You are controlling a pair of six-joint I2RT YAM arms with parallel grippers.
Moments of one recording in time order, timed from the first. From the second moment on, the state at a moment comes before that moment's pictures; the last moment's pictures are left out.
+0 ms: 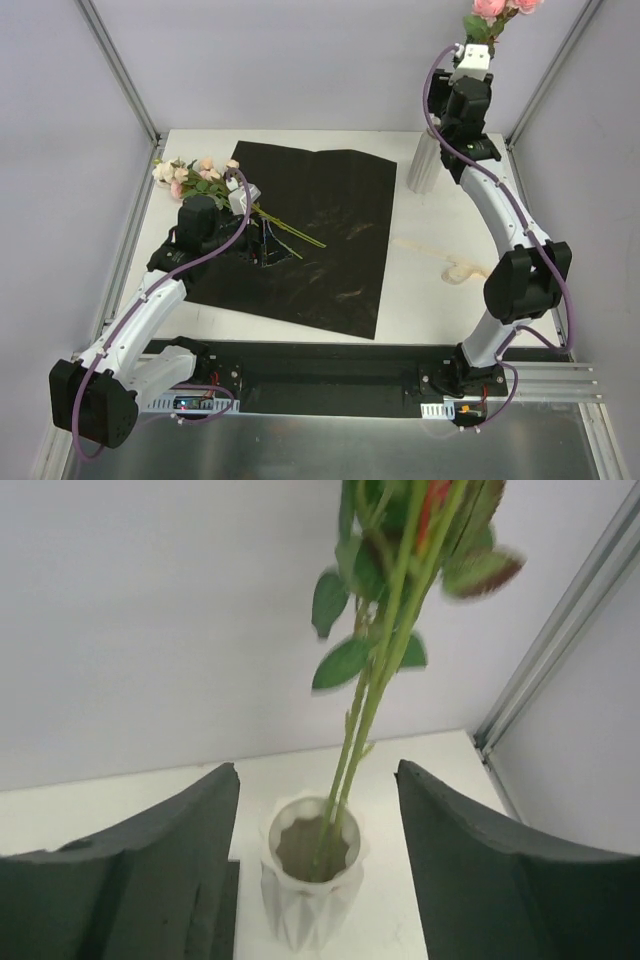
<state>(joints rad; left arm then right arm) -0.30 0.97 0.75 -0.31 0.72 -0.34 0.23 1.72 1.70 0.02 0.41 -0.04</state>
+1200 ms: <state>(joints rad) -0.04 1.25 0.68 -0.29 0.34 -0.72 0.90 1.80 1.15 0.01 0.31 0.22</state>
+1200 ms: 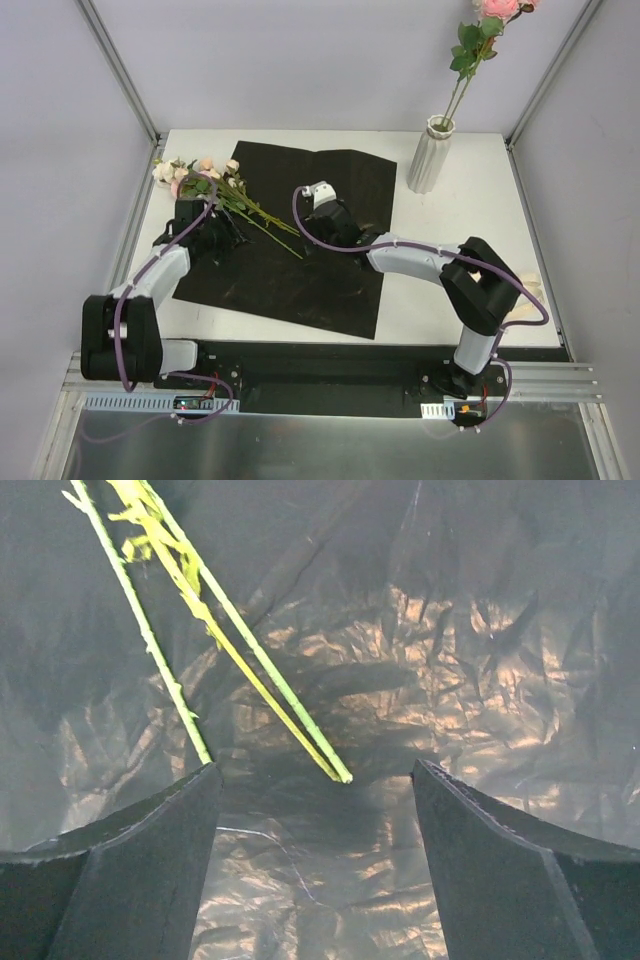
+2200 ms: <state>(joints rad) 0.05 1.91 0.80 0.51 0.35 -1.13 0.81 1.73 1.03 0.09 0.22 0.29</state>
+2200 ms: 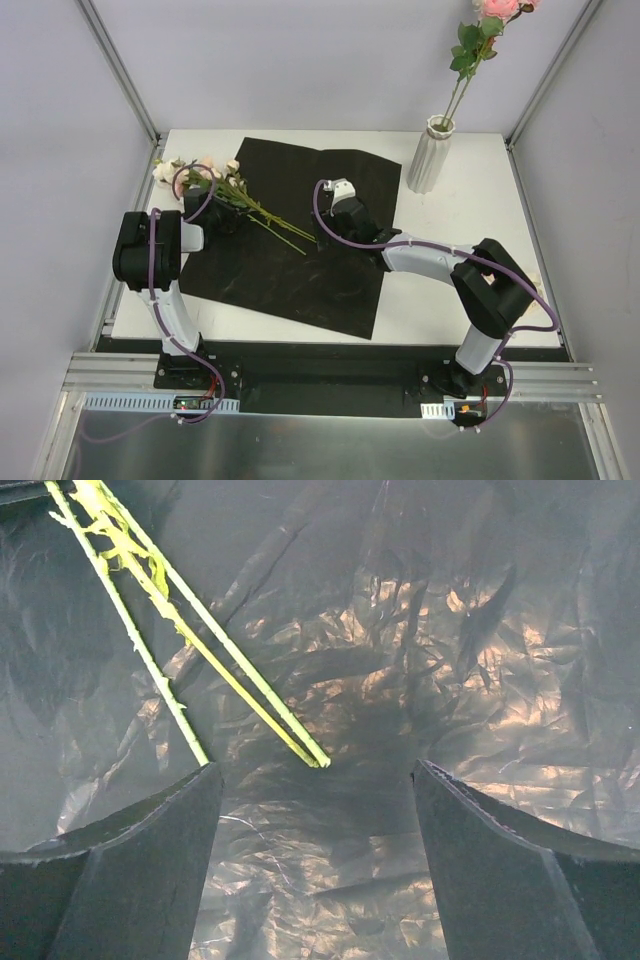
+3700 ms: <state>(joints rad) 0.05 1.11 0.95 -0.36 0.31 -0.63 0.78 1.73 1.03 0.05 0.20 0.33</state>
